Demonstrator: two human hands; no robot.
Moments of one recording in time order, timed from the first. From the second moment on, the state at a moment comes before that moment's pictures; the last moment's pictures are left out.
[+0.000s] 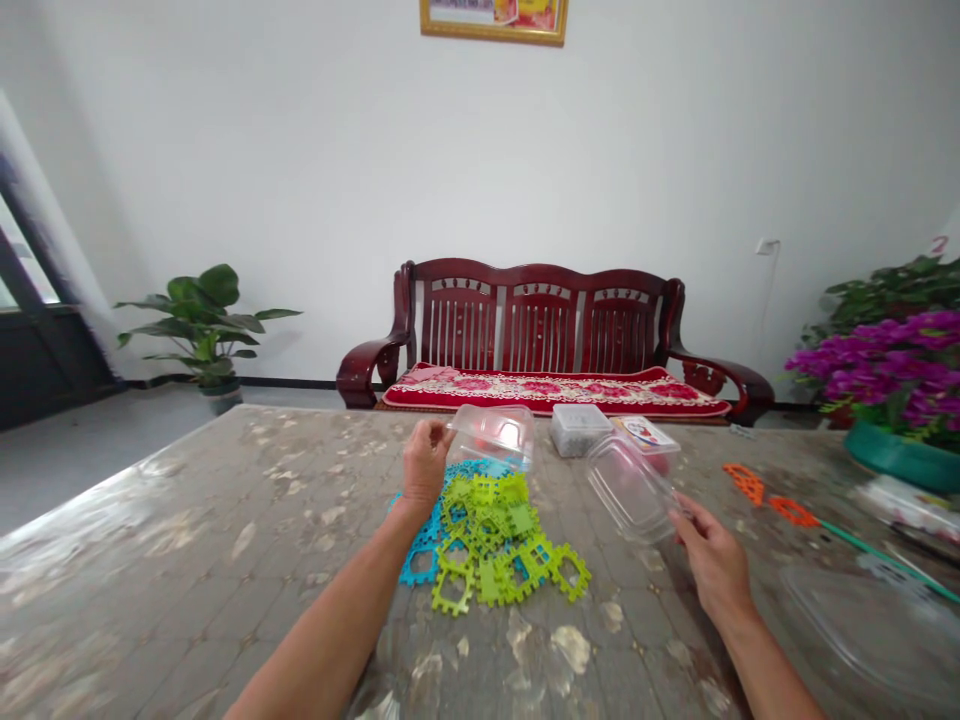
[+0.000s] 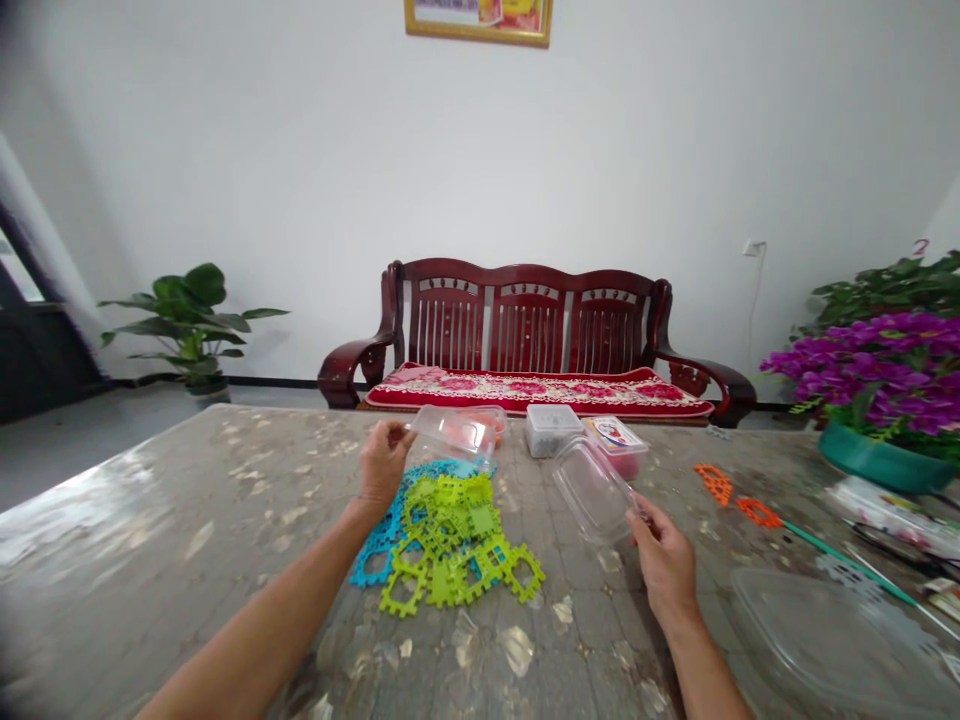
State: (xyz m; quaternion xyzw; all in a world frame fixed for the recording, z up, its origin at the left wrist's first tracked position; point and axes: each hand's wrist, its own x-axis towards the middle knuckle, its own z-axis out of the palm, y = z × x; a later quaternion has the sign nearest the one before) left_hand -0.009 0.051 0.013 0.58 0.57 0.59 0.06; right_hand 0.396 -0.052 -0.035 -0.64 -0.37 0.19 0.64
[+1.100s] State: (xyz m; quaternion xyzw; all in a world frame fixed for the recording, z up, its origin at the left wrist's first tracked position) left_hand 0.166 0.042 -0.019 0.73 0.54 0.32 0.27; right_hand 0.384 -0.093 -0.004 -0.59 -0.72 -0.06 0.35
